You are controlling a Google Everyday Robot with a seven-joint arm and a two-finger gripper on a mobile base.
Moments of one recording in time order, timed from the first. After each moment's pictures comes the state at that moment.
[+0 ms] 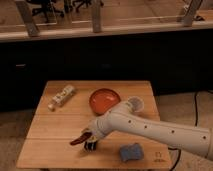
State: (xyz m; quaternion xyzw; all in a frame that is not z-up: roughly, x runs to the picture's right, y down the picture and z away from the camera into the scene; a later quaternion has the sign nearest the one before) arm -0.086 0.233 0.711 -0.17 -0.39 -0.23 0.88
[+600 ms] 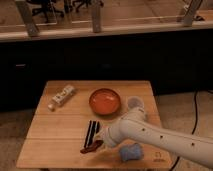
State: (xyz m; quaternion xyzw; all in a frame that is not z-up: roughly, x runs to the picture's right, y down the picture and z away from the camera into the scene) arm -0.028 0.265 0.677 -0.21 -0.35 -0.21 0.89
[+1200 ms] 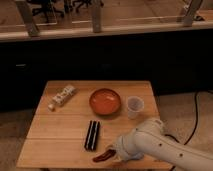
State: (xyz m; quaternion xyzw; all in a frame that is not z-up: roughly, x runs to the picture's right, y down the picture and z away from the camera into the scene) arm 0.036 0.295 0.652 -0.22 -0.30 -0.17 0.91
